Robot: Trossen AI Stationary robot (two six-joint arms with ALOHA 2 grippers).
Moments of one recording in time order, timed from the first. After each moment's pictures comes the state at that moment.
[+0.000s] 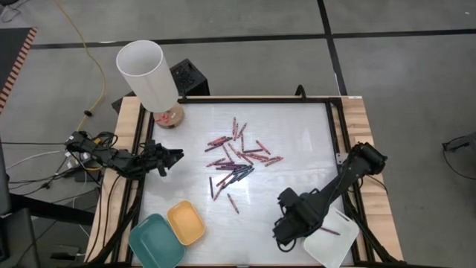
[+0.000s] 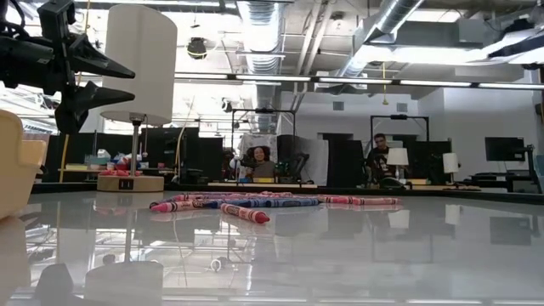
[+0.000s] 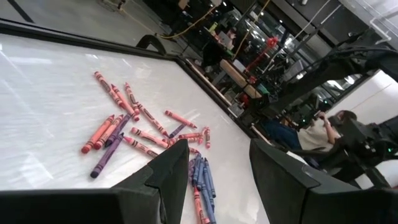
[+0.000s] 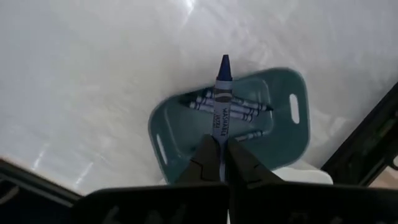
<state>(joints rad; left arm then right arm) -0.42 0.02 0.03 0.03 -0.80 -0.70 0.69 1.84 1.73 -1.57 0.11 1.59</state>
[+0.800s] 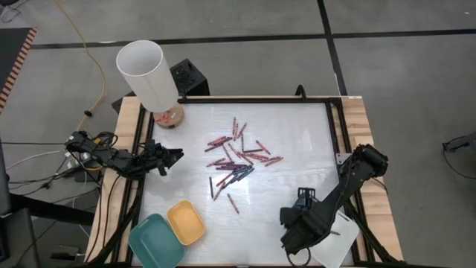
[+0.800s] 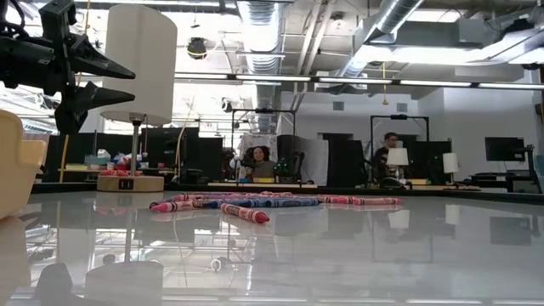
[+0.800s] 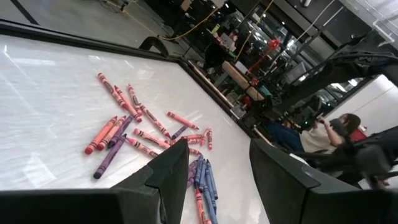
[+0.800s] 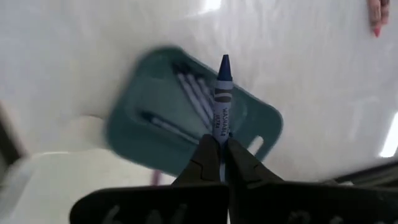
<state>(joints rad) -0.42 0.02 0.03 0.03 -0.81 -0.70 0.75 1.84 1.66 -1.57 0.15 0.86</state>
